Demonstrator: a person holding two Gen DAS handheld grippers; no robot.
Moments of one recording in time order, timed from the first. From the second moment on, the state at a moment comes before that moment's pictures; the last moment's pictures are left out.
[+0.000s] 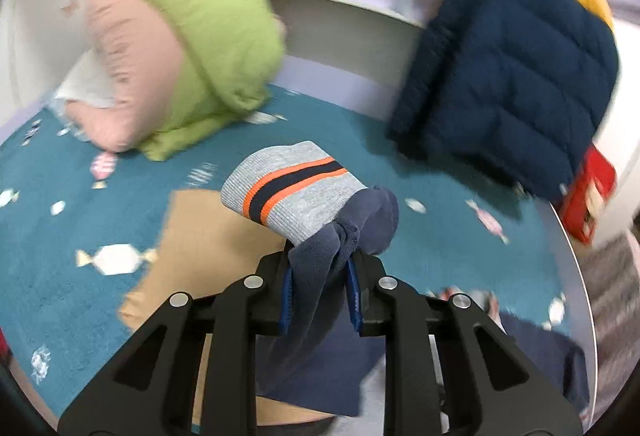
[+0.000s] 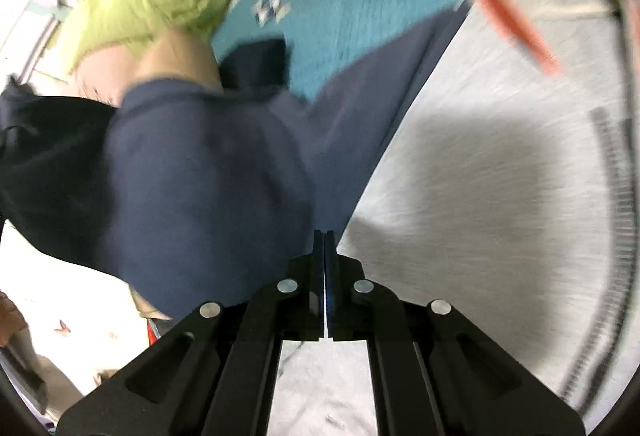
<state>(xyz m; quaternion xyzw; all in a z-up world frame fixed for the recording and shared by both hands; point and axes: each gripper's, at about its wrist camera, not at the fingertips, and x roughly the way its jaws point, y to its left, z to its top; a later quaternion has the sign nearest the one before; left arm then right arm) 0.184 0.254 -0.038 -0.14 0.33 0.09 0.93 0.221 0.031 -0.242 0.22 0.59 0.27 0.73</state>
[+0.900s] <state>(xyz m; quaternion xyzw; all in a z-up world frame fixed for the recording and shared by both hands) 0.224 -0.134 -0.243 0.03 0.52 -0.16 0.84 0.117 -0.261 -0.195 0.32 0.49 0.00 0.81</state>
